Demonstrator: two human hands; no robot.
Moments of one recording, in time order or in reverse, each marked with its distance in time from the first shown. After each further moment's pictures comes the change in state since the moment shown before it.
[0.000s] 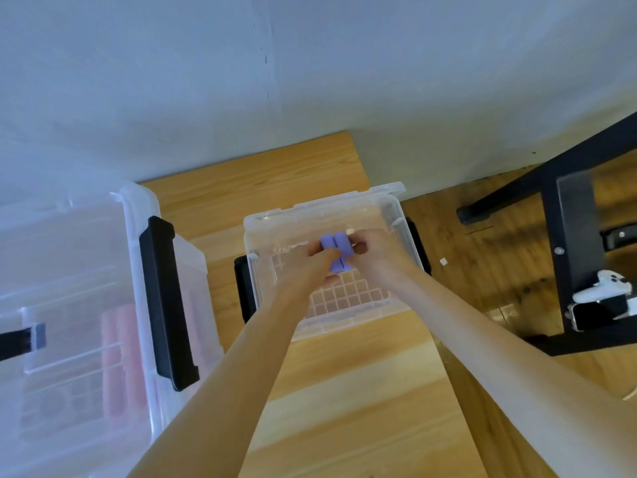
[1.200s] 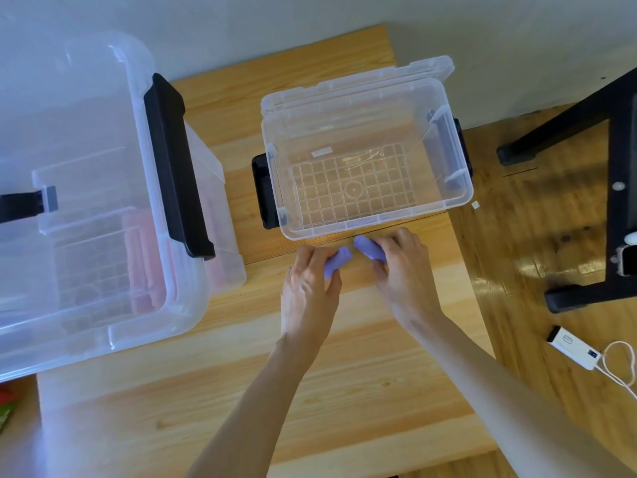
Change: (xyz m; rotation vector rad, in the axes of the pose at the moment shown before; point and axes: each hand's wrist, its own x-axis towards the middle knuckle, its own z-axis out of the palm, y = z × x) left_hand -0.055 -0.176 0.000 0.696 0.422 0.571; right_hand -0.071 0.120 0.112 -0.410 0.399 -0.270
